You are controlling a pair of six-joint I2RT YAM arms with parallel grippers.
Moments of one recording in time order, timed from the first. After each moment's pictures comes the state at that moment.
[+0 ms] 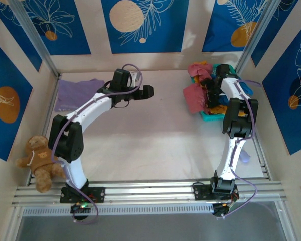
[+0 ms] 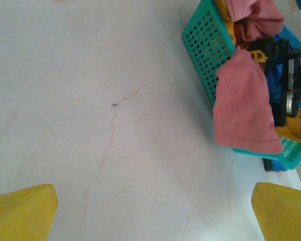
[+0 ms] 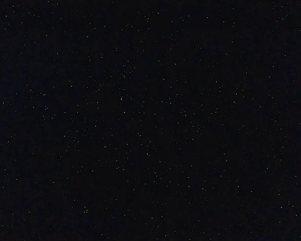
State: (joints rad) left arm -0.46 1.82 1.49 -0.34 0.36 -0.47; right arm -0.11 2.14 1.78 -0.84 -0.23 1.17
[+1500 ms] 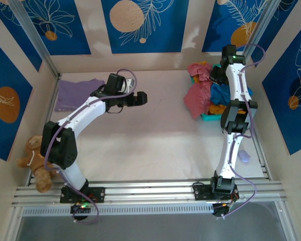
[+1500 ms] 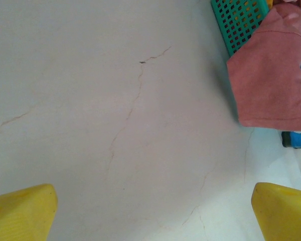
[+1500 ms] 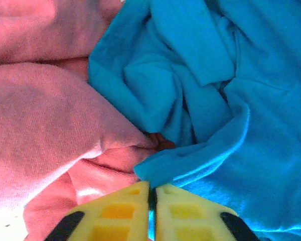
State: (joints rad) left arm -0.43 1.72 1.40 -0.47 0.34 -0.44; right arm -0.11 2.29 2.35 -1.20 -0.01 0.42
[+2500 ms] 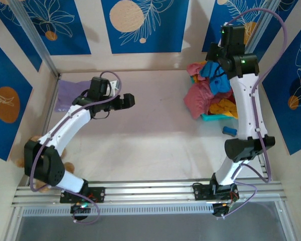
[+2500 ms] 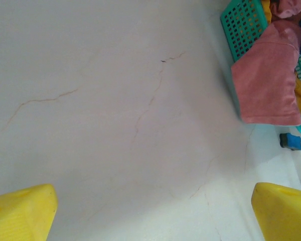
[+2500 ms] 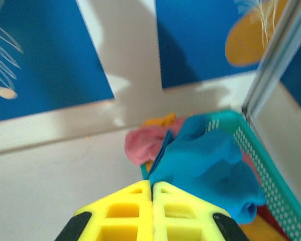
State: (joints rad) left arm -0.34 1.46 1.24 -0.55 0.33 -0.44; right arm 0.17 1.70 2.25 -1.00 0.24 0.20
